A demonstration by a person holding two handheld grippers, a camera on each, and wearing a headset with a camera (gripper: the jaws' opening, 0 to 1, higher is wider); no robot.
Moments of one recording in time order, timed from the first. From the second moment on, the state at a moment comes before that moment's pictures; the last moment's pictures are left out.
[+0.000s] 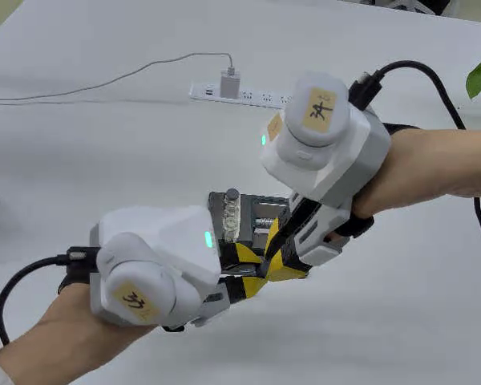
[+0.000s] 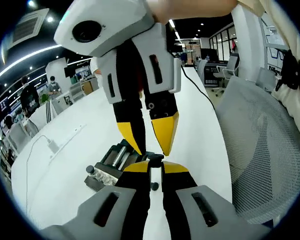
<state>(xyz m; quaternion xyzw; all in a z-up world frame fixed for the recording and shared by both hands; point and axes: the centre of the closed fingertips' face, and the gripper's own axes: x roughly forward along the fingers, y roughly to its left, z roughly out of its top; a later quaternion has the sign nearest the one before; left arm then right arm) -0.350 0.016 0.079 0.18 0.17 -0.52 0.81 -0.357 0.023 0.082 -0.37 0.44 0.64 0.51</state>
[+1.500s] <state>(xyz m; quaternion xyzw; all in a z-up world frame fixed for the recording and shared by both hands) -0.363 0.017 0.090 0.02 0.18 -0.53 0.83 -0.373 0.030 0.094 -0.29 0.37 0.70 0.53</state>
